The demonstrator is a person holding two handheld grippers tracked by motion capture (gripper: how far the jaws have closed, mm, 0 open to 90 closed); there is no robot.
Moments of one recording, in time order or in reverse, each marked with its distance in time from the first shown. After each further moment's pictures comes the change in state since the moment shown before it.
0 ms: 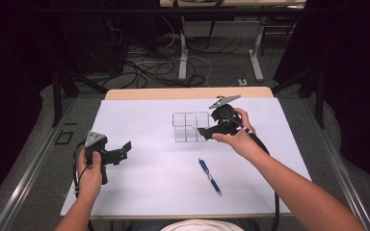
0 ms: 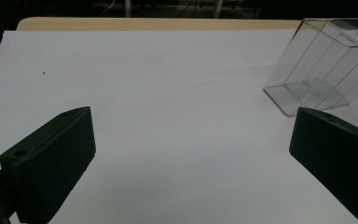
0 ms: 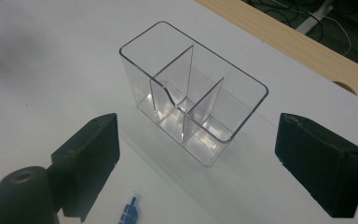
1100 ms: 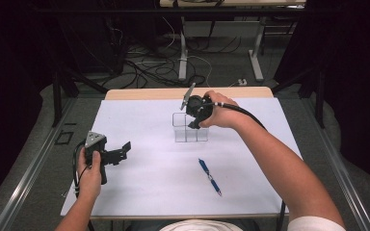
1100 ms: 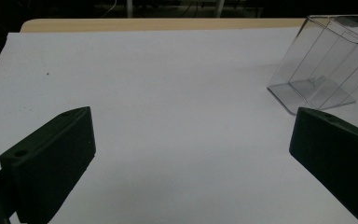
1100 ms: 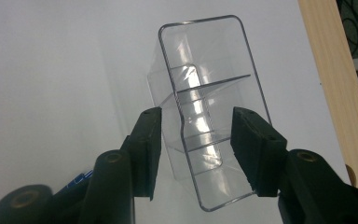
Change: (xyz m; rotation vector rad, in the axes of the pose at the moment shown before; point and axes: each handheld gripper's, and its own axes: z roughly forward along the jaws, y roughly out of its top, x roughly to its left) left arm 0.002 -0.002 0.001 -0.003 0.008 0.016; right arm 0.008 0.066 0.062 0.318 0.172 -0.590
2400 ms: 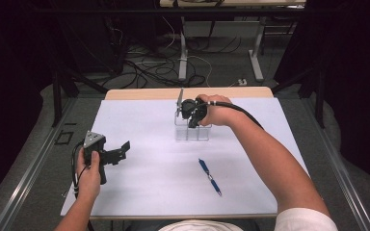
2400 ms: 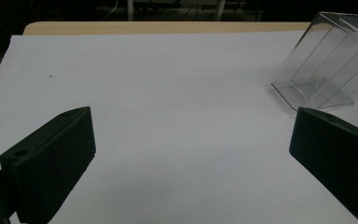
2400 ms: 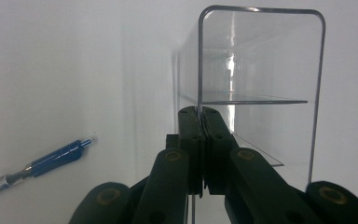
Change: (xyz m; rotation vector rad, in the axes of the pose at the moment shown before) left arm 0.001 0.001 -0.003 -0.008 0.002 -0.004; right arm -0.008 0.015 0.029 0.138 0.150 -0.234
